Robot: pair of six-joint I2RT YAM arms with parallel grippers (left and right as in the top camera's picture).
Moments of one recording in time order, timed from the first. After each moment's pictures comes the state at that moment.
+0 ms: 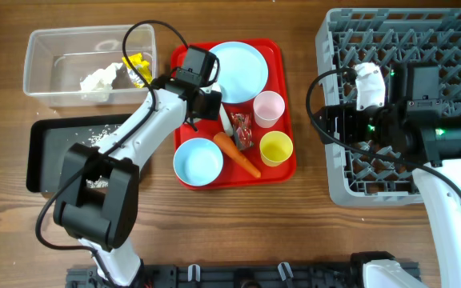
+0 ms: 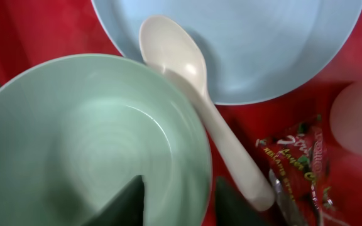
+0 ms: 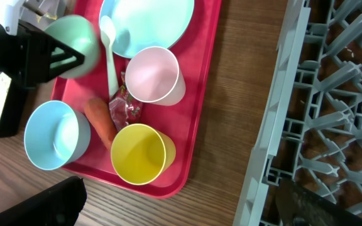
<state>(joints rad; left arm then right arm) -0.41 1.89 1.34 -0.61 0.00 -0.15 0.06 1.25 1.24 -1.00 -0.34 -0.06</state>
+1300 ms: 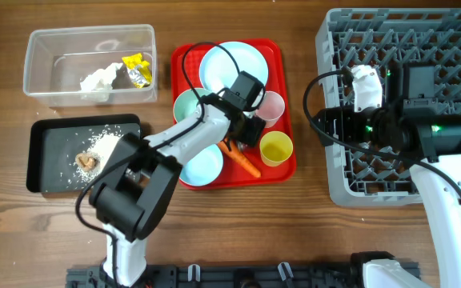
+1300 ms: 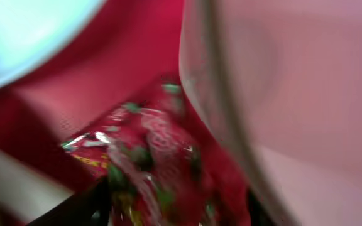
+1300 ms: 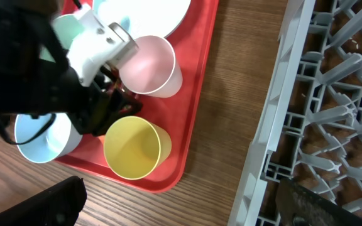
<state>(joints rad) -0.62 2.03 1.34 -0.54 0.08 -0.16 0.06 1.26 1.23 -1.01 -0.33 -0.08</state>
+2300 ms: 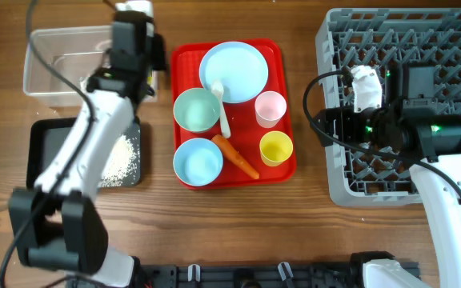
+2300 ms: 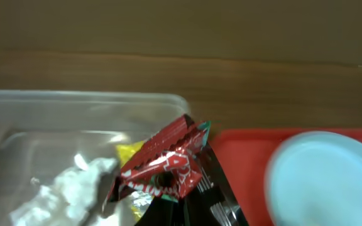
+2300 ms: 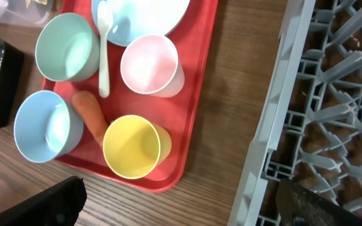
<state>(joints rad) -0.13 1.72 1.34 -0.26 -0.19 -0.13 0.06 1.26 1.22 -1.01 -0.33 -0.08</state>
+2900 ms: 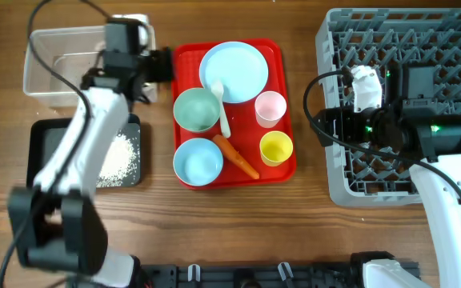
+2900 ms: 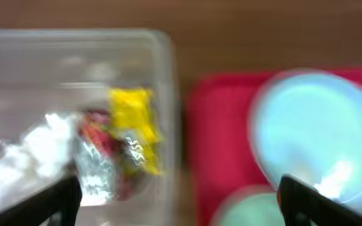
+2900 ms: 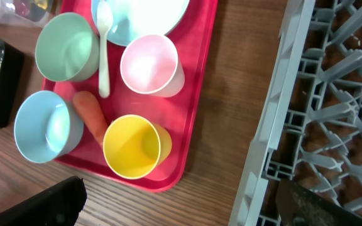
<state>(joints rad) -0.16 1.68 1.34 -0.49 -0.06 -0.12 0.06 1.26 1.22 -1.01 -0.33 -0.08</state>
